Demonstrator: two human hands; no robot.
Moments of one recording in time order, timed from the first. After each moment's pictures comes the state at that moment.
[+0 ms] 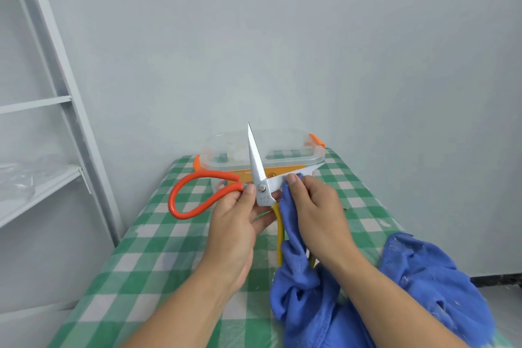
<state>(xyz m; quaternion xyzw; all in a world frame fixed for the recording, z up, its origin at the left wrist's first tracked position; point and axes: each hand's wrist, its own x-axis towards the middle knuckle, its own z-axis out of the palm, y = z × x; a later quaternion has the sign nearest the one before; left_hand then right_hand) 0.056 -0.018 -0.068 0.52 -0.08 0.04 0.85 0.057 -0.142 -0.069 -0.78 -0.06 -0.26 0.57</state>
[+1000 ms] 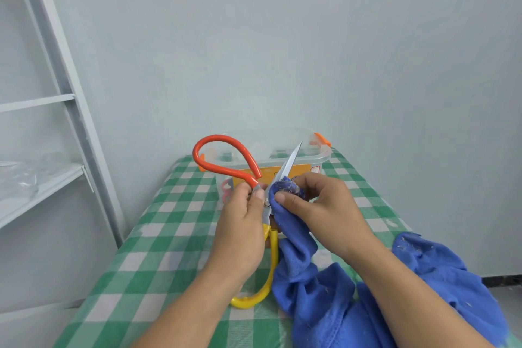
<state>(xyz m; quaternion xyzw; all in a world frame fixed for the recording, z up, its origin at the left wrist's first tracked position) 0.066 -0.003 -0.080 0.73 -0.14 0.16 0.65 0.058 -0.153 -0.059 -0.80 -0.13 -0.18 0.55</state>
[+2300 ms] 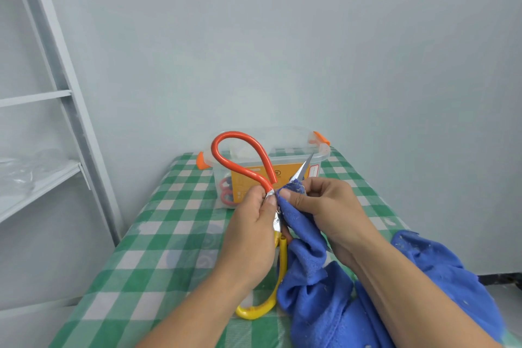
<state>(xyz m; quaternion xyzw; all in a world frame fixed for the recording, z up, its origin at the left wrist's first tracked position) 0.051 -0.013 -0.076 0.74 -0.18 0.14 0.64 0.047 -0.150 -0.052 -0.68 -0.05 -0.07 0.73</state>
